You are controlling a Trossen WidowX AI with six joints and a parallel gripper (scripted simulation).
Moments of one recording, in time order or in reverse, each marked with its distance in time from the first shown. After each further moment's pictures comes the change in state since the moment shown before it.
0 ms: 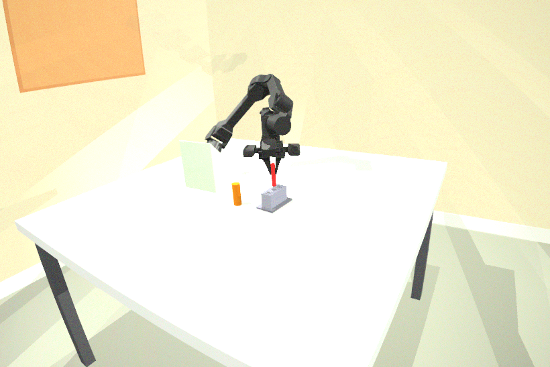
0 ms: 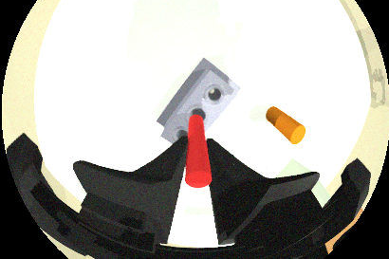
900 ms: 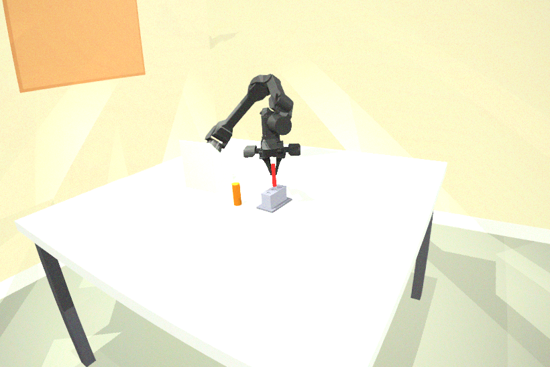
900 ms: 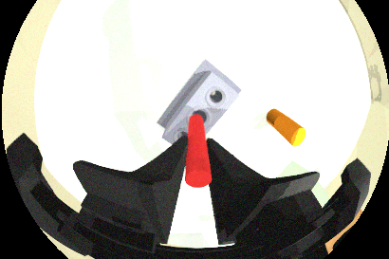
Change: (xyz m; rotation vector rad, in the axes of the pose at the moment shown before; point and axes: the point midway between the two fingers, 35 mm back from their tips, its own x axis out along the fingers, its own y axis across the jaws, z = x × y) arm 0.001 0.001 0.001 -0.008 -0.006 0.002
